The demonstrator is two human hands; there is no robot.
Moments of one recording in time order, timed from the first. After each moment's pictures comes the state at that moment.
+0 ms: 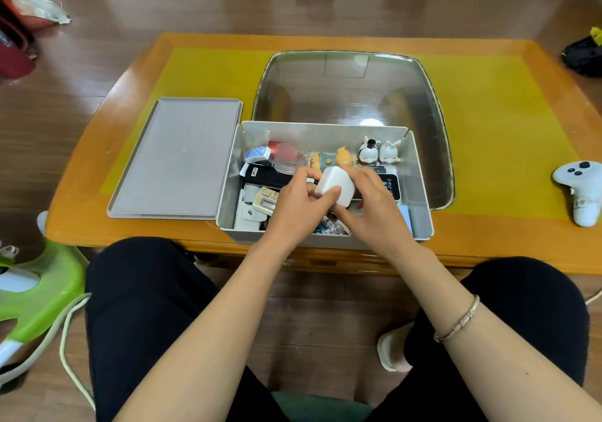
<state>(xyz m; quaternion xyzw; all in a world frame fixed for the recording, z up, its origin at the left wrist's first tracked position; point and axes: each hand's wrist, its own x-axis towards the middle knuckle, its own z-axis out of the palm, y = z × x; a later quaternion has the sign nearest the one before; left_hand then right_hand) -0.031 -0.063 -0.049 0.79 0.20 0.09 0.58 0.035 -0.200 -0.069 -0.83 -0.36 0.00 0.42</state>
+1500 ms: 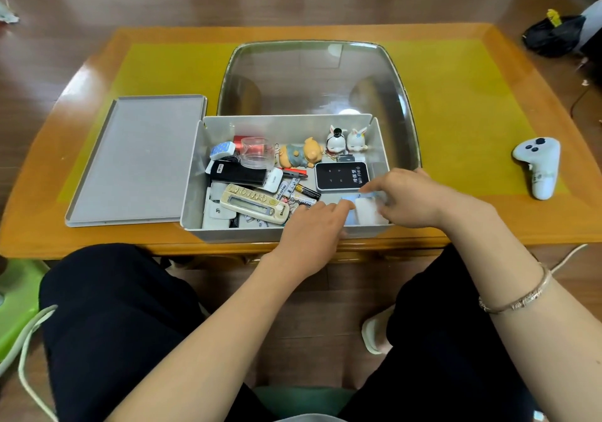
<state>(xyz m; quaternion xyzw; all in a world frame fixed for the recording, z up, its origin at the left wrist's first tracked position) -0.030 -0.124 -0.077 0.99 -0.06 0.01 0.14 0.076 -0.271 -0.013 -0.92 -0.34 0.18 -0.02</state>
